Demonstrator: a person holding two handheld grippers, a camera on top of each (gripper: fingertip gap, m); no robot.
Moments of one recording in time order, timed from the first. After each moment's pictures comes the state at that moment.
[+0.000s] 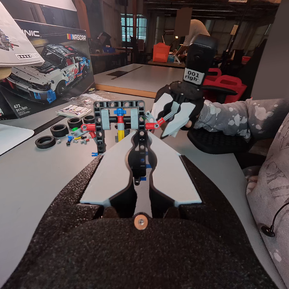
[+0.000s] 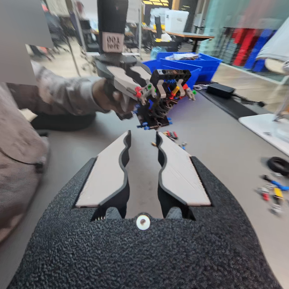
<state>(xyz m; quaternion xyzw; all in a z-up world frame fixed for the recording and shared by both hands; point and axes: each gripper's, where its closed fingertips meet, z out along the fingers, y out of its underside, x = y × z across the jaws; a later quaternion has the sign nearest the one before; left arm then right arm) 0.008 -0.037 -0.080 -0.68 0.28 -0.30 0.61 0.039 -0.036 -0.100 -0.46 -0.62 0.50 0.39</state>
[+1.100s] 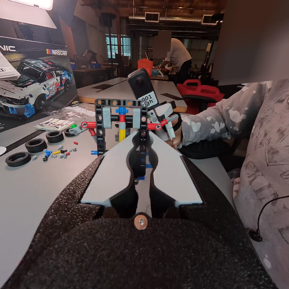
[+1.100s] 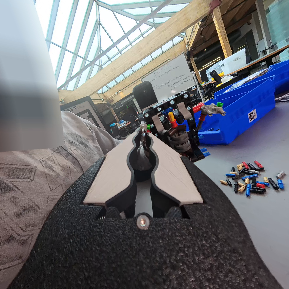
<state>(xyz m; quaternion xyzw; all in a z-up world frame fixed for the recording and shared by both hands) 0.036 -0.054 -0.072 -0.64 0.30 -0.34 0.62 0.034 -0.065 -0.056 -0.40 -0.43 0.78 0.20</state>
